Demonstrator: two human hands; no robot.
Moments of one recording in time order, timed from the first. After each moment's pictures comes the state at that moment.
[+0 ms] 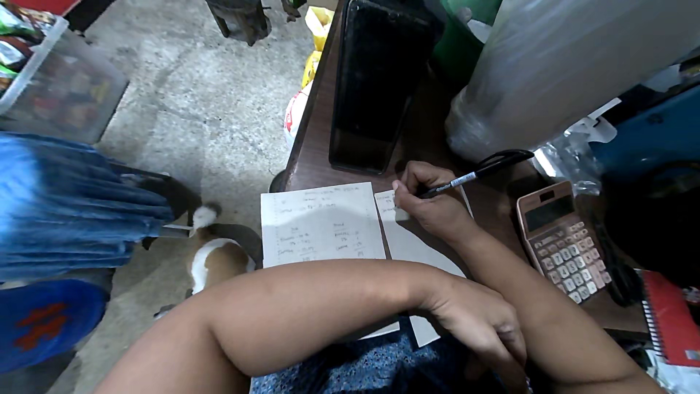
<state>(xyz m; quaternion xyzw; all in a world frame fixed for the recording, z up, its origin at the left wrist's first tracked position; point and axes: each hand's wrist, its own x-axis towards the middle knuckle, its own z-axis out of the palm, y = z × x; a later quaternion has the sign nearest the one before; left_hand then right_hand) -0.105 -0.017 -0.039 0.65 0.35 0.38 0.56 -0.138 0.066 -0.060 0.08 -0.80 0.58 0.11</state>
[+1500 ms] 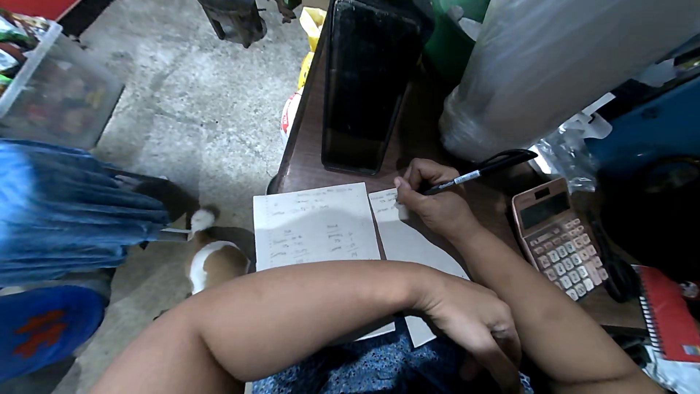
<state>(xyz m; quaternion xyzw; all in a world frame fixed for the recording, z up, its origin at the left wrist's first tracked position) -0.104 -0.015 -0.043 0.66 0.34 0.39 0.55 -0.134 0.075 -0.059 0.06 -0.79 0.60 0.12</state>
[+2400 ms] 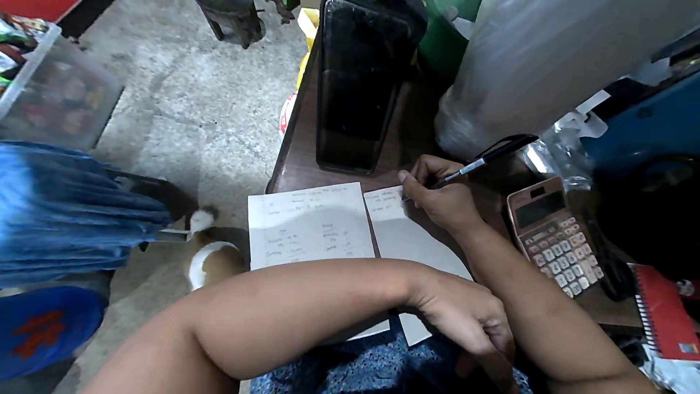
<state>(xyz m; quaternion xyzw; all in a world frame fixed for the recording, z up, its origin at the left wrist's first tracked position) -0.107 -0.015 -0.043 0.63 0.33 0.40 0.58 -0.132 0.087 -0.059 0.02 -0.78 0.61 0.13</state>
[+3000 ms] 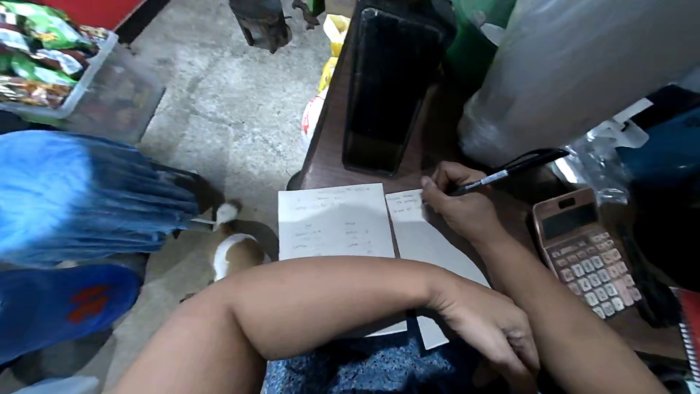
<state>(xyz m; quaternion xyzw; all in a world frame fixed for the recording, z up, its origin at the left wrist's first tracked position) -0.089 -0.019 -0.056 0.64 0.36 0.48 0.48 -0.132 0.085 -0.060 0.03 -0.81 0.57 0.13</state>
